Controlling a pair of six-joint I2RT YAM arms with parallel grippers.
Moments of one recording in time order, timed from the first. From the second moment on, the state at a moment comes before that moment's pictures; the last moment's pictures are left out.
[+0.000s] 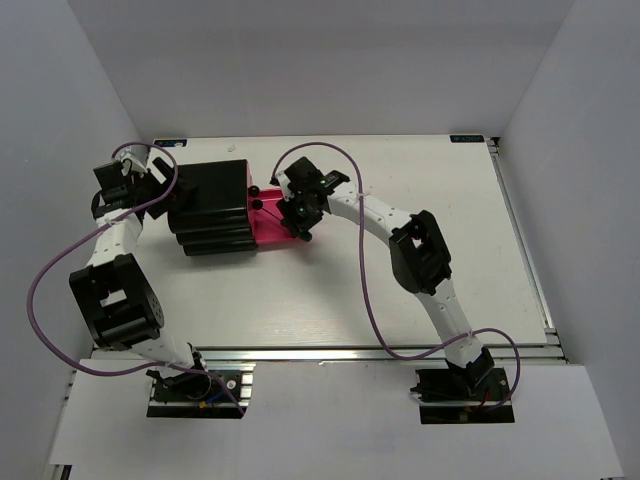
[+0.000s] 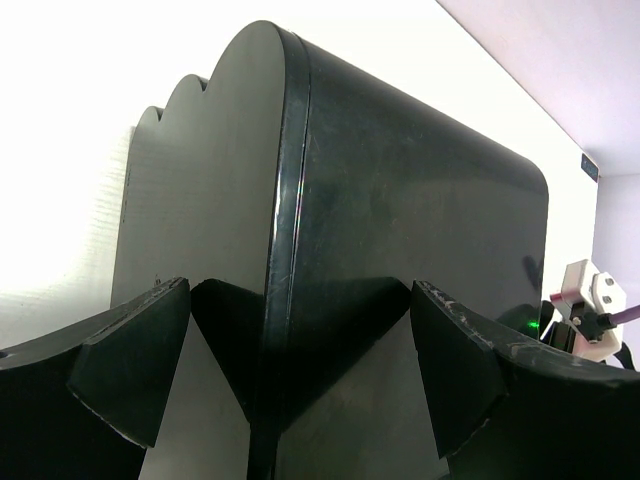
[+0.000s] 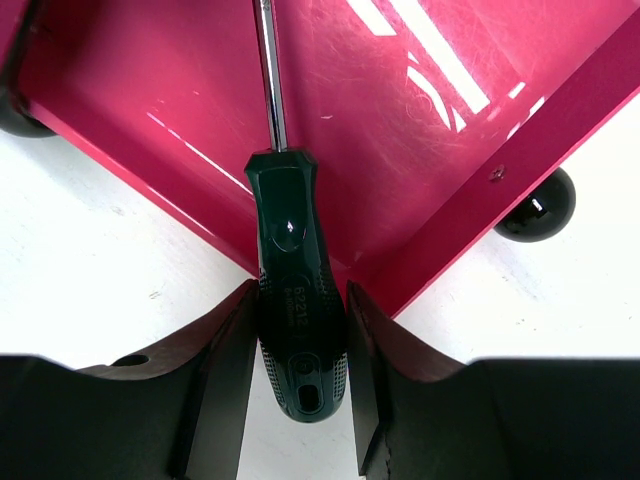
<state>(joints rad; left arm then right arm) 0.37 1.60 1.17 -0.21 0.56 -0.41 0.78 2.33 2.07 -0.76 -0.17 -0.01</state>
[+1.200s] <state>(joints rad) 0.37 1.60 1.18 -0.25 0.56 -0.40 0.80 2.38 2.13 -0.58 -0.13 -0.16</state>
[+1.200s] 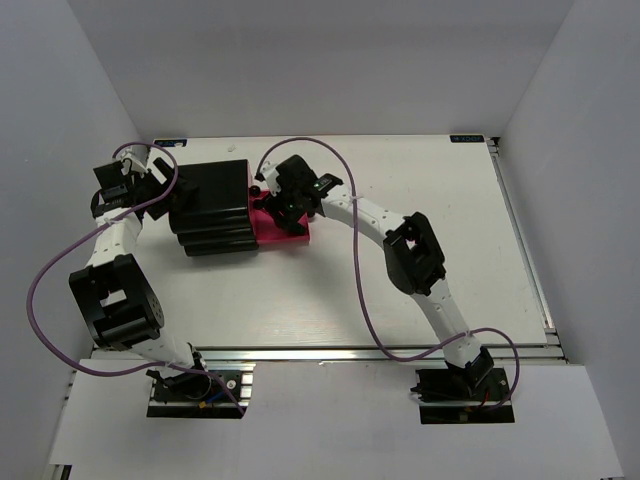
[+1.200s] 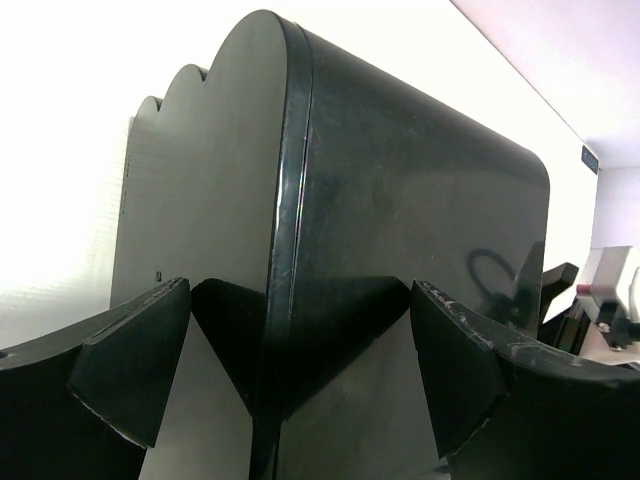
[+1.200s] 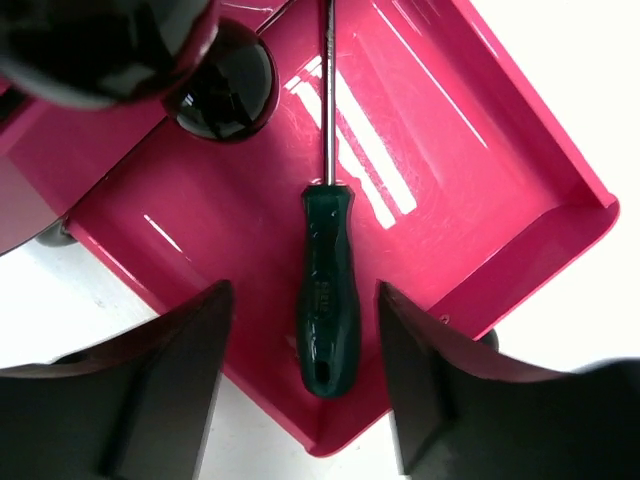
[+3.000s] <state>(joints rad) 0.37 1.61 1.19 -0.26 0.60 -0.40 0.78 2.56 2.15 -0.30 -0.53 0.20</state>
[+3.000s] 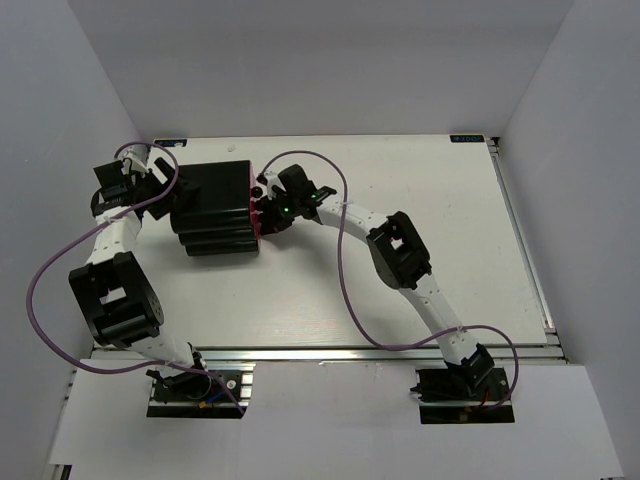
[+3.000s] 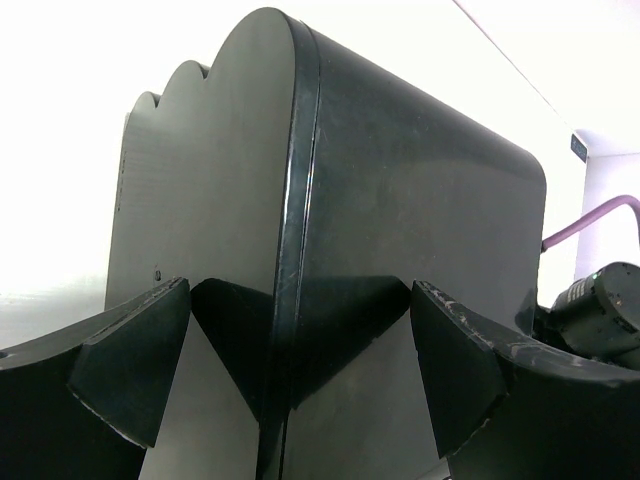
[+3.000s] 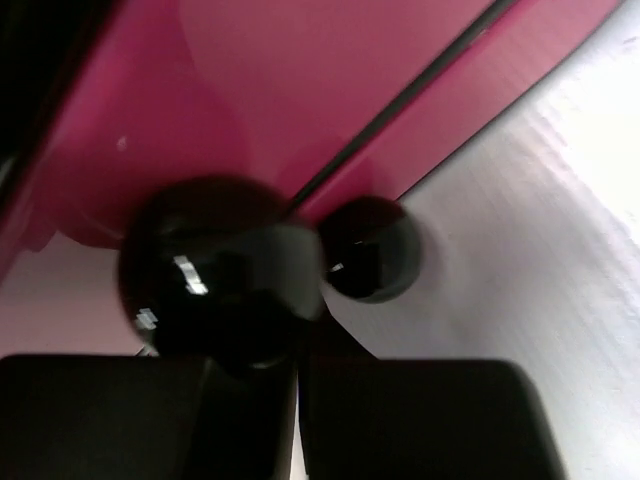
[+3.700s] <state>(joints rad) 0.38 1.61 1.24 -0.37 0.53 -0.46 0.45 1.97 1.48 -0.21 -0.61 -0.08</state>
